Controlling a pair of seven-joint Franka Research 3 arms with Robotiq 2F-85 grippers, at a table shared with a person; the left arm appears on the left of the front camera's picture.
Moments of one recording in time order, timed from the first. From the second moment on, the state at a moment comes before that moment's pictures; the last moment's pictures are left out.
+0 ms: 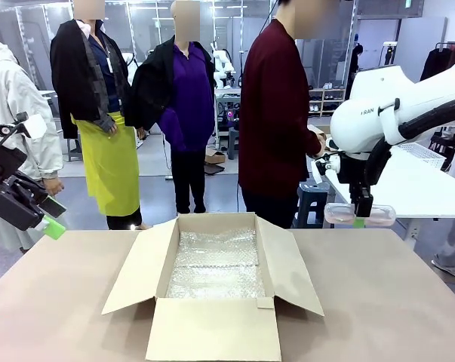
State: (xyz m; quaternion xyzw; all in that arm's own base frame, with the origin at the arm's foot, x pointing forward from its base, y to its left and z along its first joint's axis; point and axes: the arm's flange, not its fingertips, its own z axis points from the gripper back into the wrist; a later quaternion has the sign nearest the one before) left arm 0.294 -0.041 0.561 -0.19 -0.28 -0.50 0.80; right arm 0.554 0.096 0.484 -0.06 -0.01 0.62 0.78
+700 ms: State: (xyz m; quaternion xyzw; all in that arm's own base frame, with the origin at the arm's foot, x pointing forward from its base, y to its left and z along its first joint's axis) left arm 0.294 -0.041 0.561 -0.19 -0.28 -0.50 0.80; right arm 0.534 0.217 0.533 -0.05 -0.03 0.70 0.71
